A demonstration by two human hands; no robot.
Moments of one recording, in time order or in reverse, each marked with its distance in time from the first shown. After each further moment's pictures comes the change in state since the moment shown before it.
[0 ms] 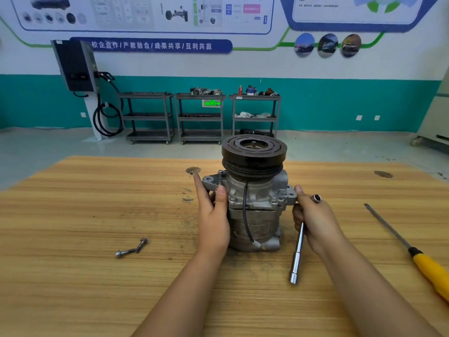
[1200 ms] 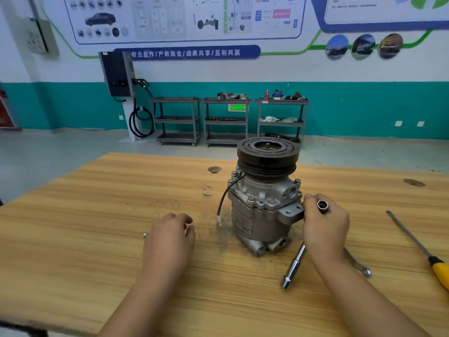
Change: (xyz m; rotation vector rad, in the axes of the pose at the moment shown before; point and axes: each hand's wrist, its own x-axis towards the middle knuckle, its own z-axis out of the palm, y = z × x) left_hand -0.040 0.020 -0.101 1.285 0.157 0.100; right_hand -0.041 0.002 0.017 -0.092 0.273 -0.556
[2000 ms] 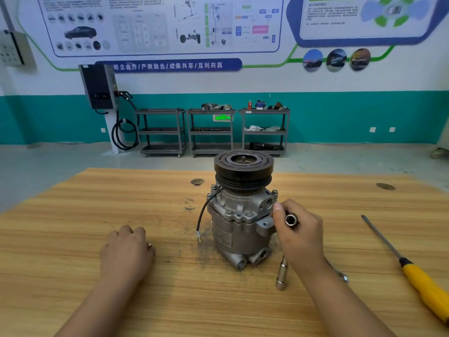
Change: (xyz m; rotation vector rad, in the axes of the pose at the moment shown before) left_hand 0.033 -0.037 0.004 0.448 -0.153 -0.069; right_hand 0.001 -0.013 -0.010 0.010 -0.235 -0.458
